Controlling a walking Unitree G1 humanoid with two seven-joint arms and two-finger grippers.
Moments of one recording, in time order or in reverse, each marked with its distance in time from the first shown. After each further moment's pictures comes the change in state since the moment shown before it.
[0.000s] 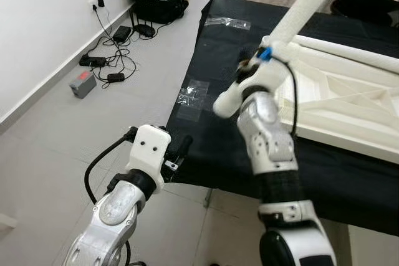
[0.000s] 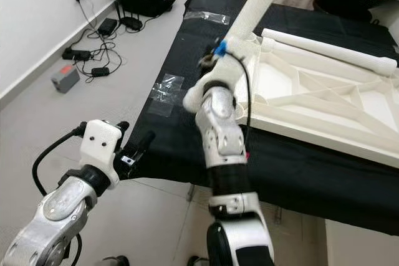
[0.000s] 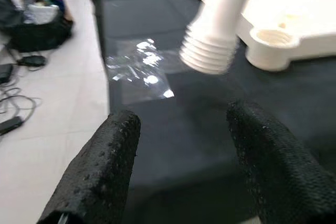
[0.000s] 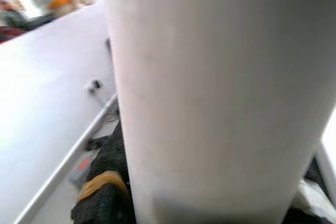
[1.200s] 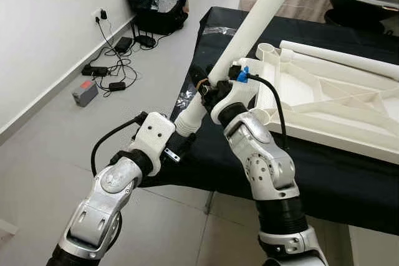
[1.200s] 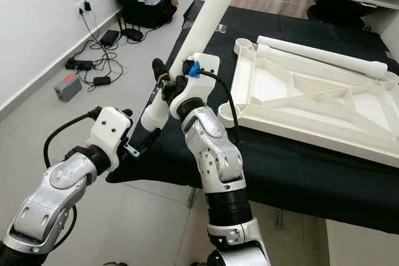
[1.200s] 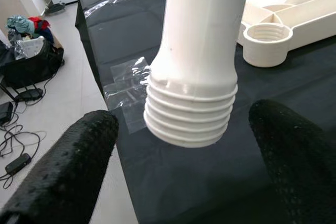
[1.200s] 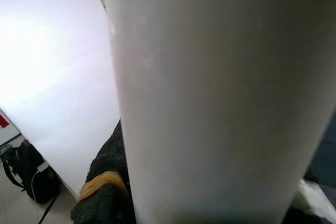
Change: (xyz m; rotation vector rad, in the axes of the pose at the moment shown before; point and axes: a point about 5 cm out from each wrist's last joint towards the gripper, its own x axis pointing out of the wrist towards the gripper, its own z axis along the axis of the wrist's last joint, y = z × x) left arm 0.030 0.023 -0.003 0.134 -0.005 -0.078; right arm -0.035 0.035 -0.008 0.091 0.086 0.417
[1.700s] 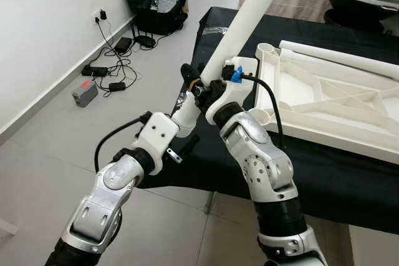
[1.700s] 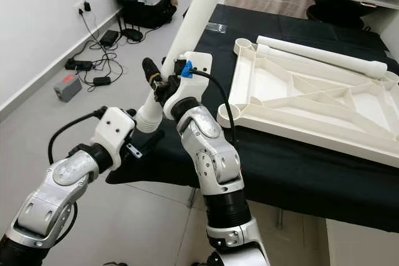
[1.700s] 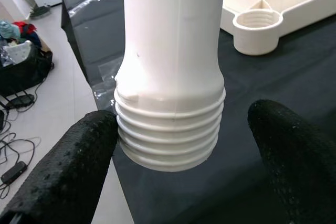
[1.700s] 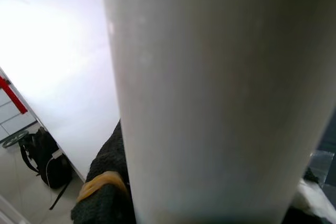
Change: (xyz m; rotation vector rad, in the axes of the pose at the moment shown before) left arm 0.006 -0.001 -0.006 0.050 0.014 -0.068; right arm -0.003 0.010 -0.002 -0.015 0.014 0.066
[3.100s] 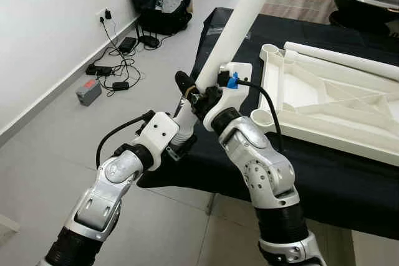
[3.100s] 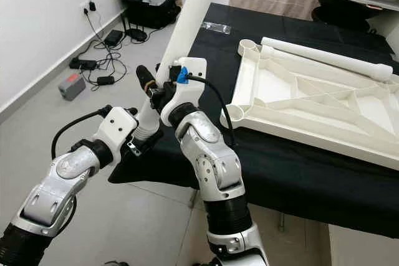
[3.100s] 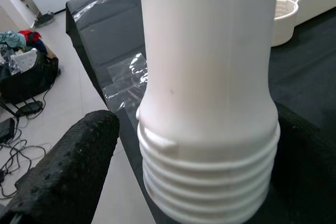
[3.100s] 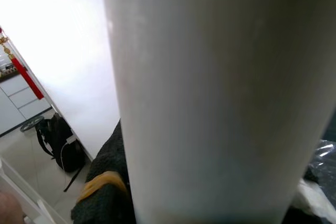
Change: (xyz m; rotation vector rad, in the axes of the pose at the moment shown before) left arm 0.011 0.011 -0.005 0.063 -0.009 -0.014; right arm -0.004 0.007 -0.004 -0.001 0.039 0.049
